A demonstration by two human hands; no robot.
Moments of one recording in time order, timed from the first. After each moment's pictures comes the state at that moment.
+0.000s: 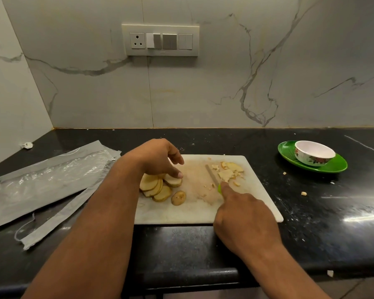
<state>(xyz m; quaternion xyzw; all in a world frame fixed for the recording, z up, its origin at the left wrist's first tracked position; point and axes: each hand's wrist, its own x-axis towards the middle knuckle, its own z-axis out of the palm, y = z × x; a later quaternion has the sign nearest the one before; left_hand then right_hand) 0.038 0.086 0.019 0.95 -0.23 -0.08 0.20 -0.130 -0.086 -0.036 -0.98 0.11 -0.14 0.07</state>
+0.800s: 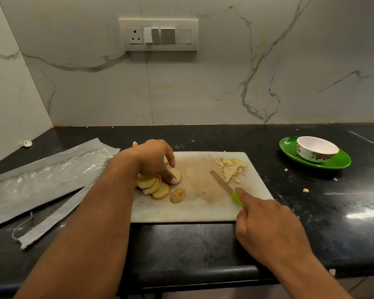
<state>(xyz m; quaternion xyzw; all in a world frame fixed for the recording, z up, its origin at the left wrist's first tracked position) 0.044 0.089 0.013 0.97 -0.21 -0.09 0.10 -0.155 -0.115 -0.039 -0.98 0.12 -0.14 0.06</state>
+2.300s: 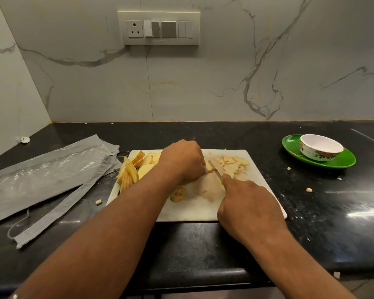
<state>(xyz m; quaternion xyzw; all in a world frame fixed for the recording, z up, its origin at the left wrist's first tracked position) 0.038 0.011 -0.015 0.97 -0.22 0.02 0.14 -0.115 -0.096 -0.026 -0.99 0.09 -0.12 0.05</state>
